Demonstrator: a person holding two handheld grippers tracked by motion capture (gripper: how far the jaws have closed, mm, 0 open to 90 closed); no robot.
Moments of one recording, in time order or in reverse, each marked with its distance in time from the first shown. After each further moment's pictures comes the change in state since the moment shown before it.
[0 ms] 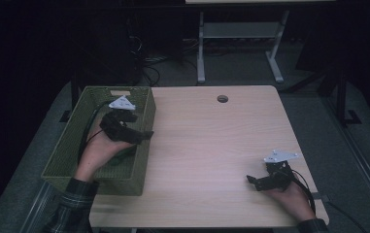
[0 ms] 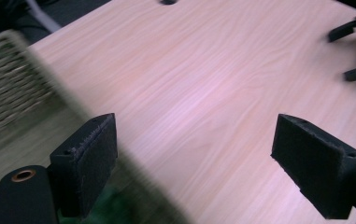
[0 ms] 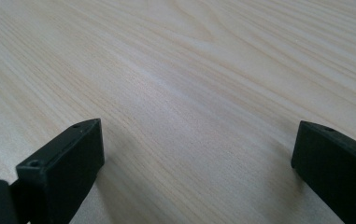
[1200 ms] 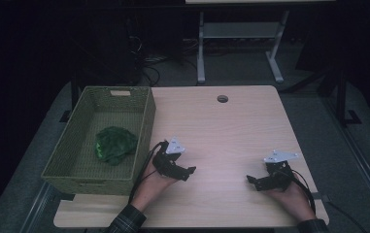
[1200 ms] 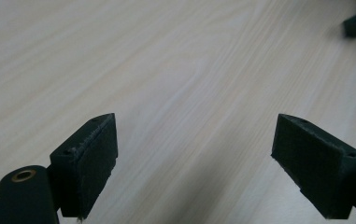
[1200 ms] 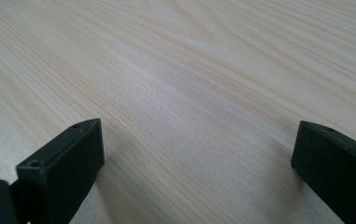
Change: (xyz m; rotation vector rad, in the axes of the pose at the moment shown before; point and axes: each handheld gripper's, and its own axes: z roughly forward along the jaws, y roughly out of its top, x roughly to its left) left arm -0.088 -0.064 0.135 0.007 -0.041 0.052; right arm 0.000 0.000 0.000 0.001 0.000 -0.001
